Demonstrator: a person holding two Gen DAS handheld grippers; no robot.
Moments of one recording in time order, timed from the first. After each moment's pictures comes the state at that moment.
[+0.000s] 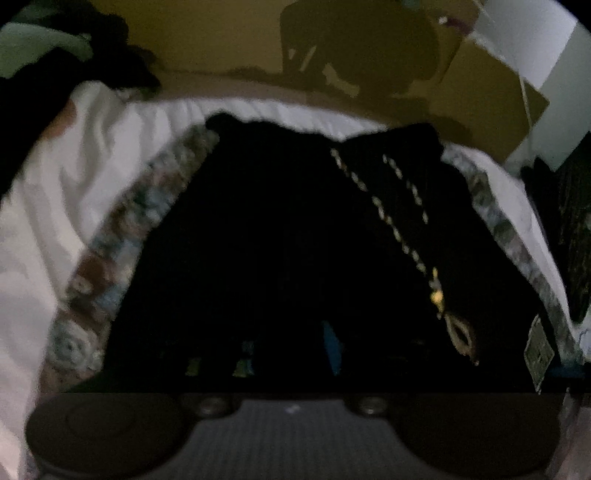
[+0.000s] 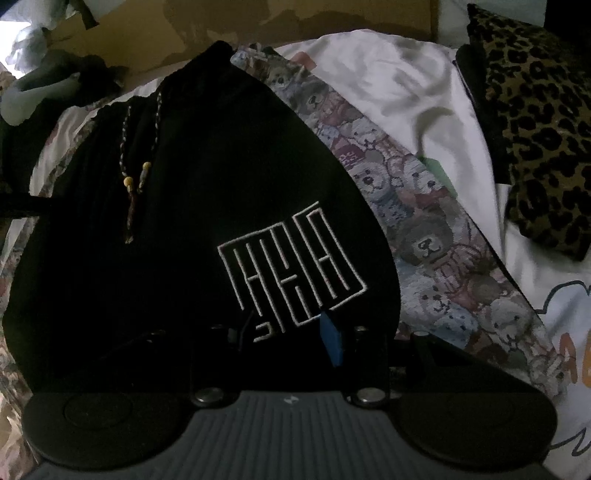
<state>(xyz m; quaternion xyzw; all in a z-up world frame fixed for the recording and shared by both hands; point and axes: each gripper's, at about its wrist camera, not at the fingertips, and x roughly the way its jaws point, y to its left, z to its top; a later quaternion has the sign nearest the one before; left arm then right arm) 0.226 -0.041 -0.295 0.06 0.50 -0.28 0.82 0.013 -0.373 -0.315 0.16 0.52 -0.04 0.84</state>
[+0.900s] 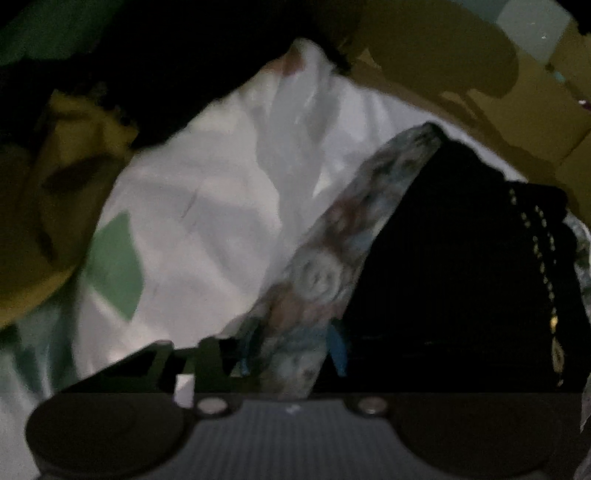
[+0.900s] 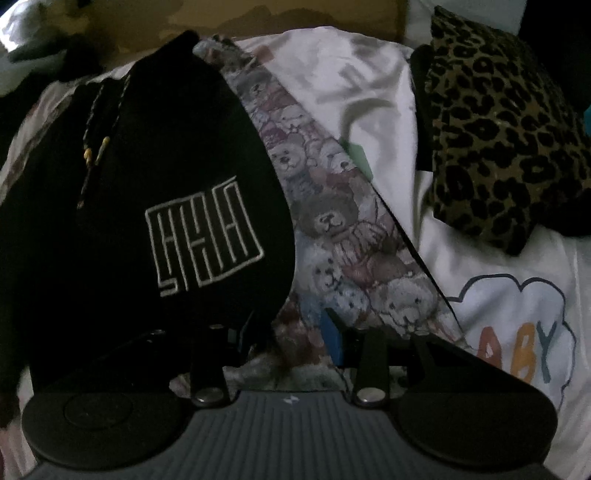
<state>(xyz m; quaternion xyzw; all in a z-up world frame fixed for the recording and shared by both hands) 0.236 0.103 -0.317 -0.02 0.54 -0.11 0.83 -0.024 -0.412 -0.318 0.10 0.53 -0.06 0.84</state>
